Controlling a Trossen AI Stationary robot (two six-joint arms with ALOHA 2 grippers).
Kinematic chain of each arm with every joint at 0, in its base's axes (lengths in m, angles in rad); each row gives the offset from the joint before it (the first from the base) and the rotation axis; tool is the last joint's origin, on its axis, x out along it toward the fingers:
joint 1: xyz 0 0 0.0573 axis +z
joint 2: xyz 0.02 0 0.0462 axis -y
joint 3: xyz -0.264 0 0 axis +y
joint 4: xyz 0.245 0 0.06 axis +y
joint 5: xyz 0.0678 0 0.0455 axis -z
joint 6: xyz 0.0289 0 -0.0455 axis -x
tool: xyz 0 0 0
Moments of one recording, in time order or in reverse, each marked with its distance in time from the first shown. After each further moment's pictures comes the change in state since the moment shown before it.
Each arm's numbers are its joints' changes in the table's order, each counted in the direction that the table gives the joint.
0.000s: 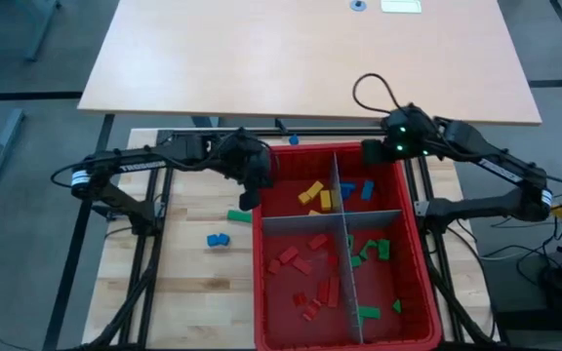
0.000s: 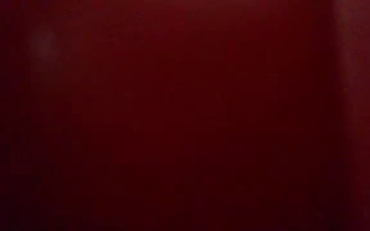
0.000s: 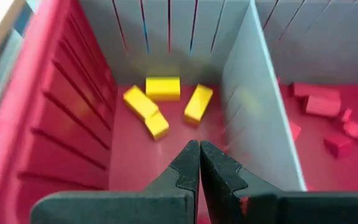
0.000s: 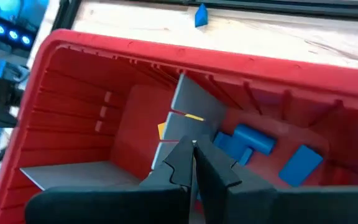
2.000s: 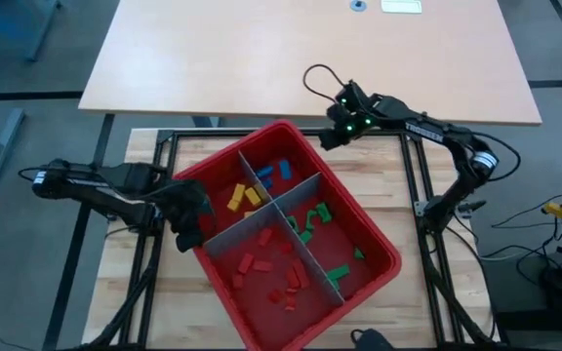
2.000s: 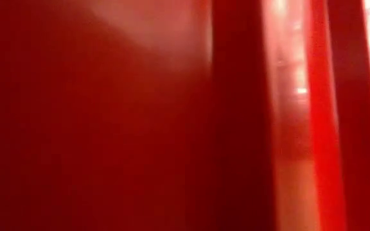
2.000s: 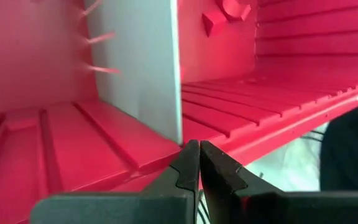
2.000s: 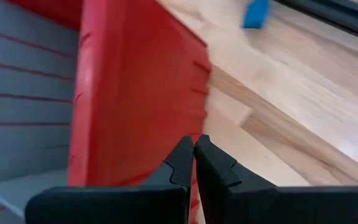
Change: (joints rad) left arm -0.336 0.433 0.327 0.401 0.281 0.883; right arm -0.243 -0.524 -0.083 -0.293 -0.402 0.413
